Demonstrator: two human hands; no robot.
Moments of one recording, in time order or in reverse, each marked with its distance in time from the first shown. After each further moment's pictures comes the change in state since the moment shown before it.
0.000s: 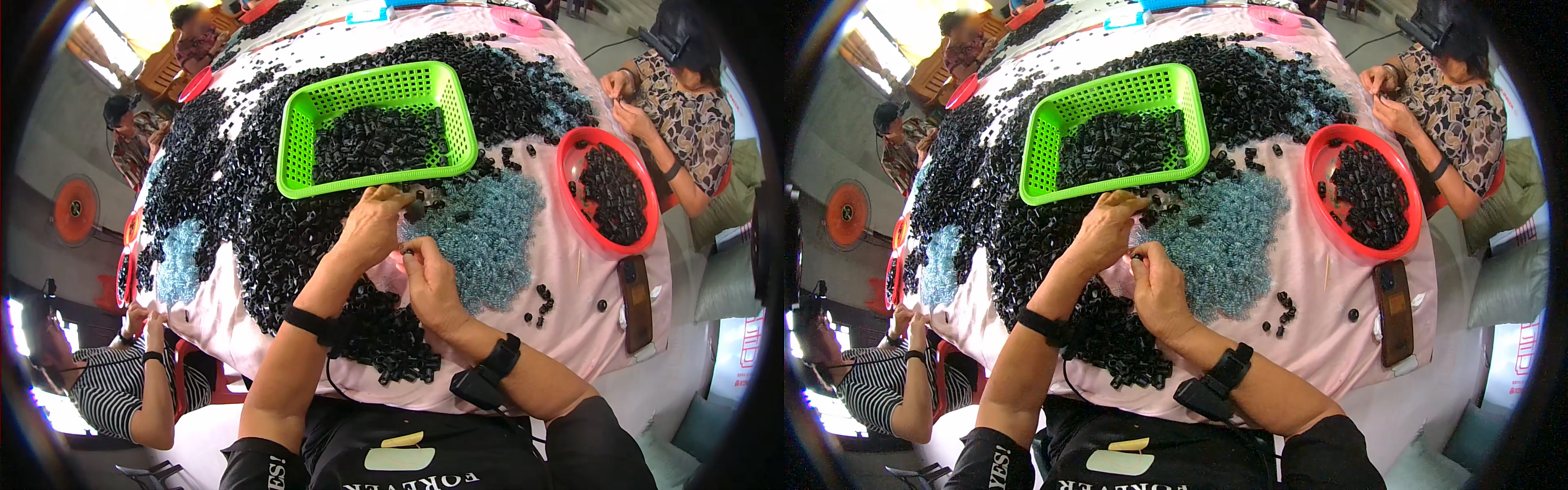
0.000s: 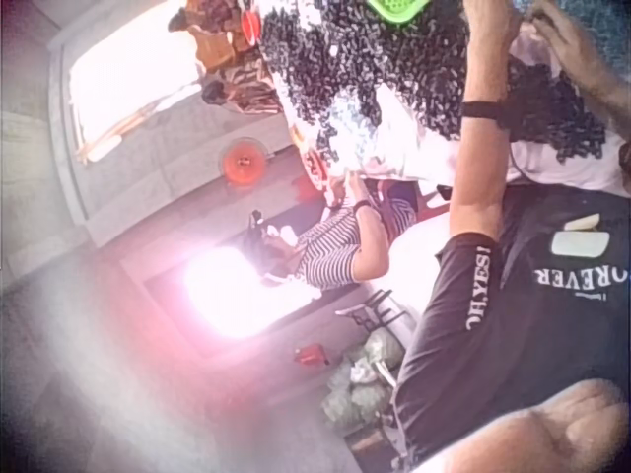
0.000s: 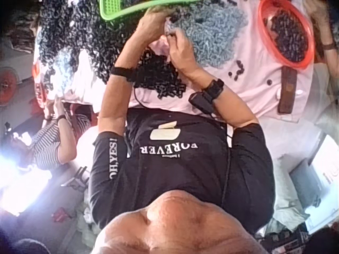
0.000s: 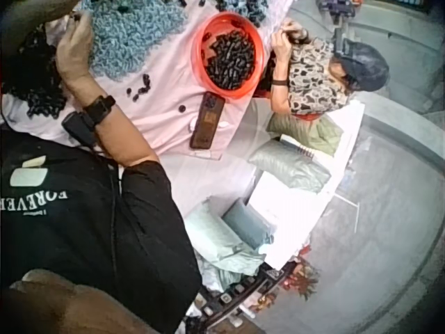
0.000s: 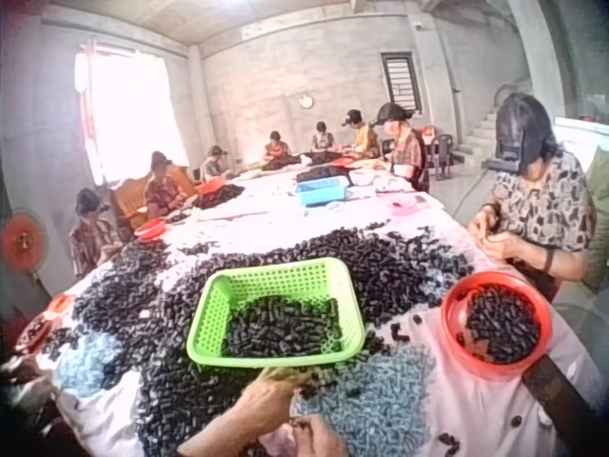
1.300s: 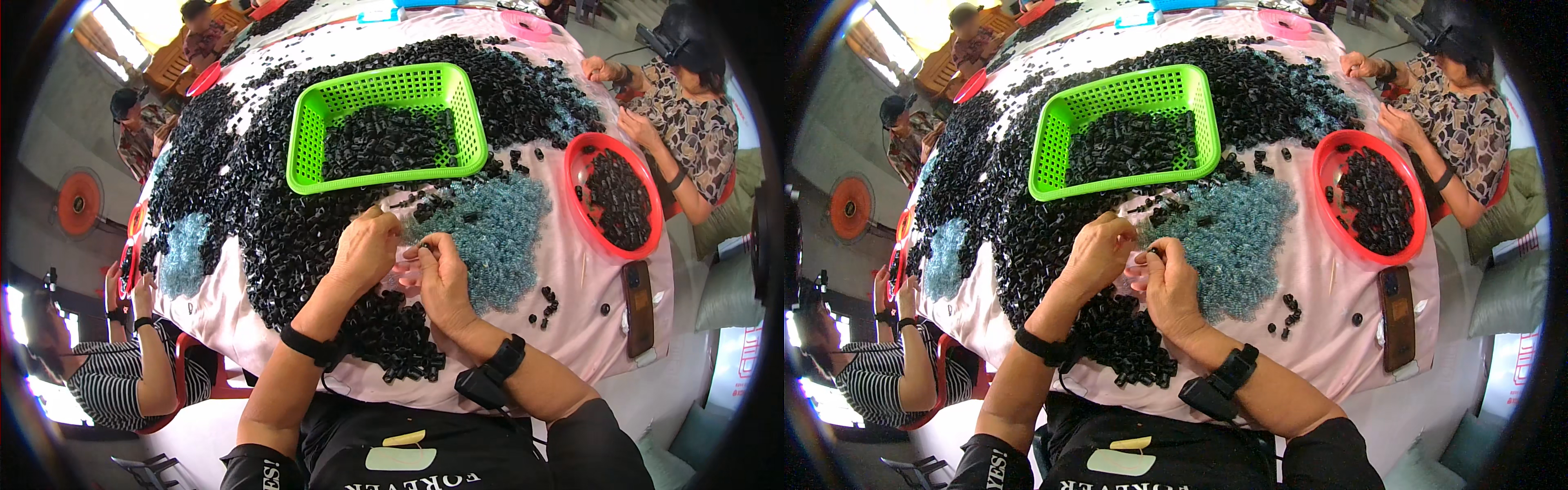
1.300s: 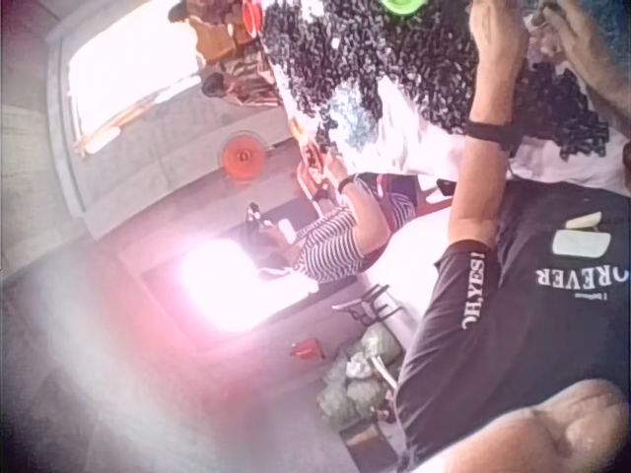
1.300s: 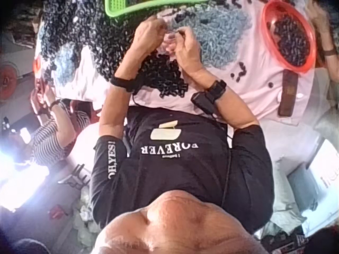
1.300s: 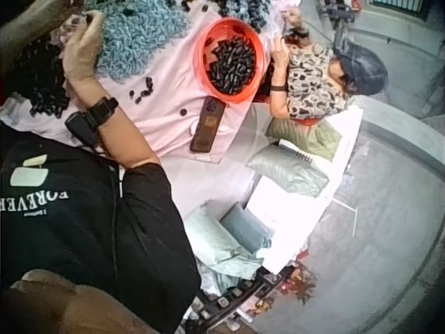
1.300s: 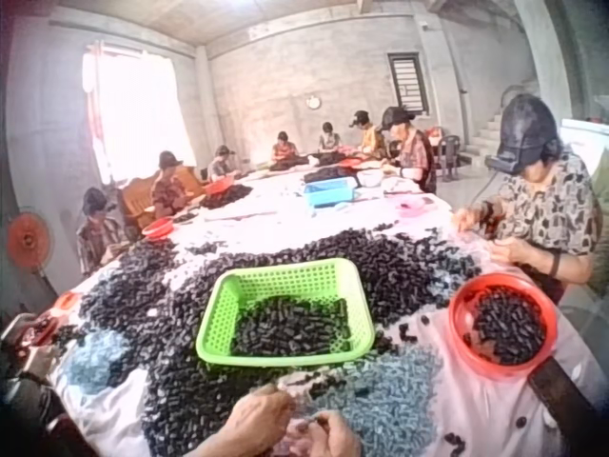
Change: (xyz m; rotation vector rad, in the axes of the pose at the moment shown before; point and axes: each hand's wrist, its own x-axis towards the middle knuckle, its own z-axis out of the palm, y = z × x) left_hand -0.035 0.011 -0.018 -0.042 -0.036 -0.199; right_hand 0.000 -0.012 0.002 0.396 0.006 0.280
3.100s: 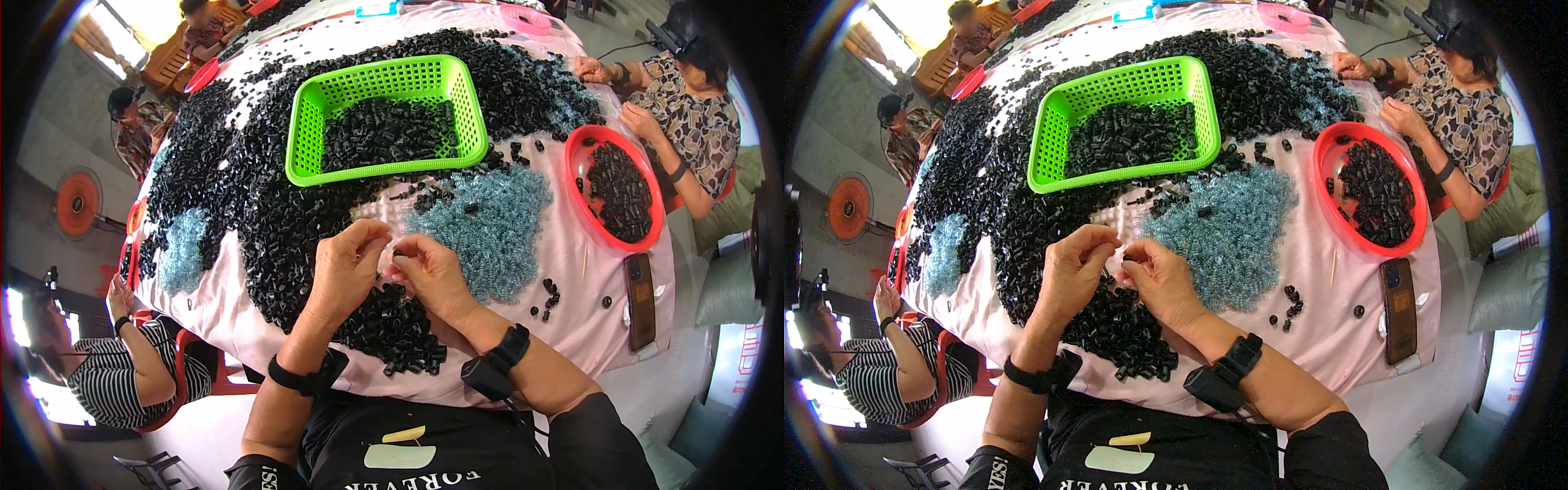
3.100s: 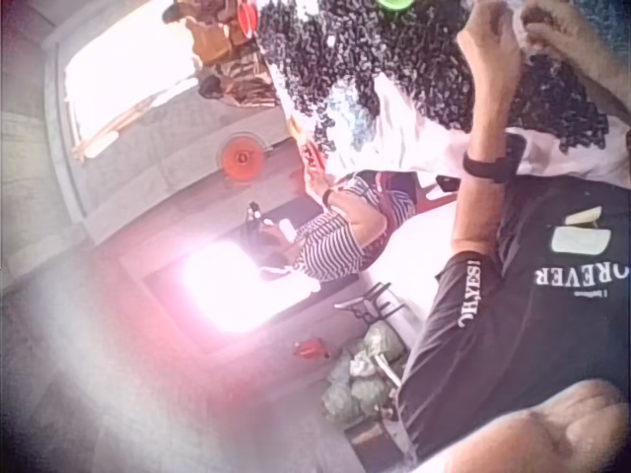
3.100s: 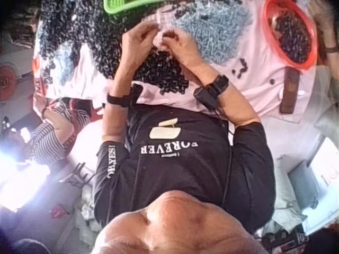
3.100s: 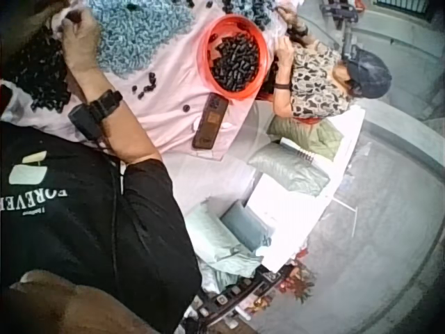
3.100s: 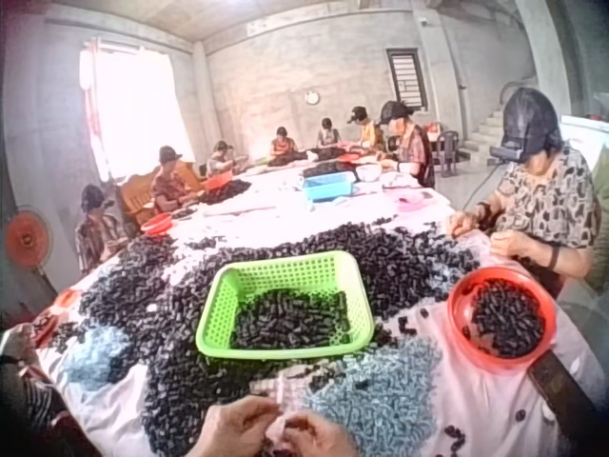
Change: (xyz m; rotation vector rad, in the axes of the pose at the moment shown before) left_hand -0.045 0.023 -0.028 -0.390 0.134 -0.171; right_hand 0.008 0.018 -0.005 0.001 -0.256 0.011
